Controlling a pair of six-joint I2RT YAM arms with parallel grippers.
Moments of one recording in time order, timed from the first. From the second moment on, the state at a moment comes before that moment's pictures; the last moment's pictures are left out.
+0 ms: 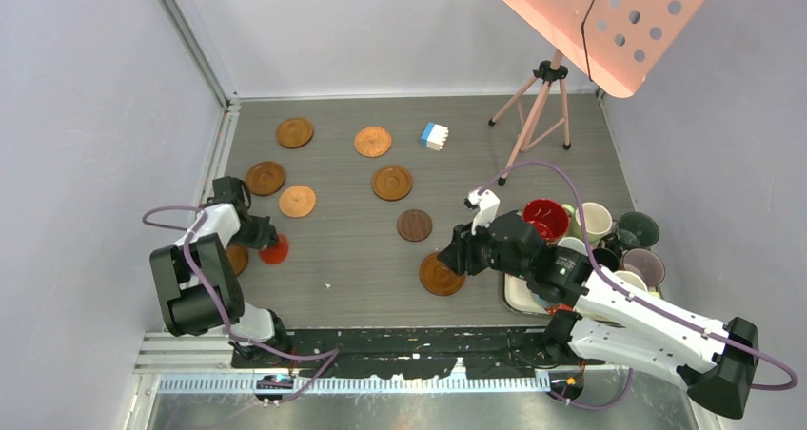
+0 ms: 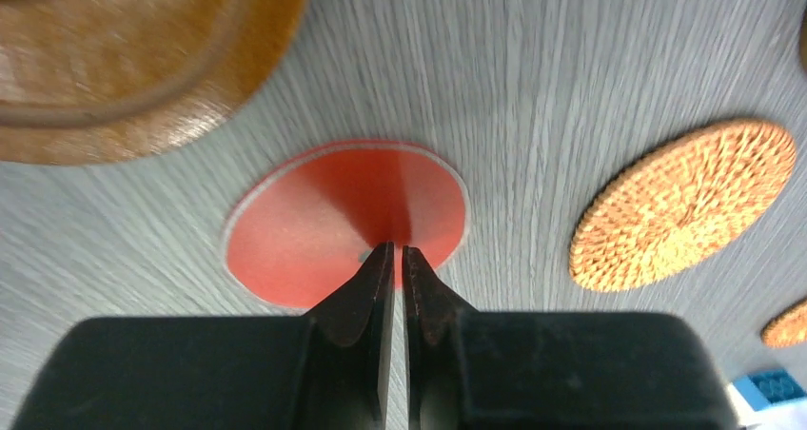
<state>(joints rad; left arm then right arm) 0.30 1.47 0.76 -0.57 0.03 -1.10 0.93 0.83 0.66 -0.34 0.03 0.47</state>
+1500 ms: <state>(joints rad) 0.37 1.45 0.78 -0.64 -0.04 -1.20 0.93 0.80 0.68 -0.40 0.07 0.42</state>
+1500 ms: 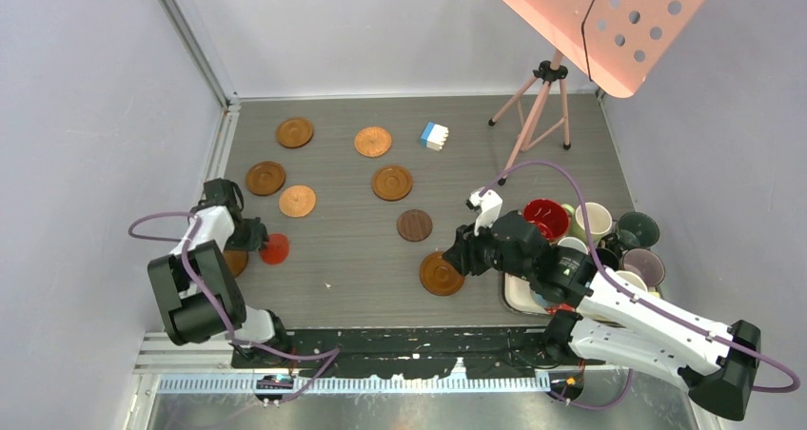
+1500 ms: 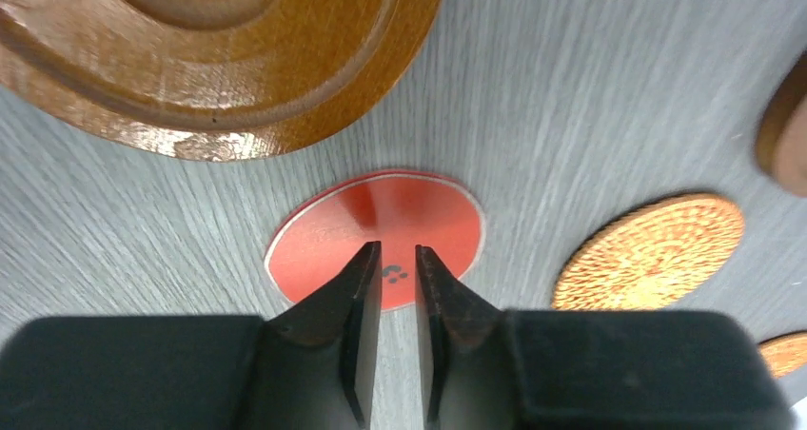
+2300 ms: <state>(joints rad) 0.45 1.55 0.85 -0.61 -0.05 -1.25 0.93 0.78 0.72 -0.44 0.09 0.43</state>
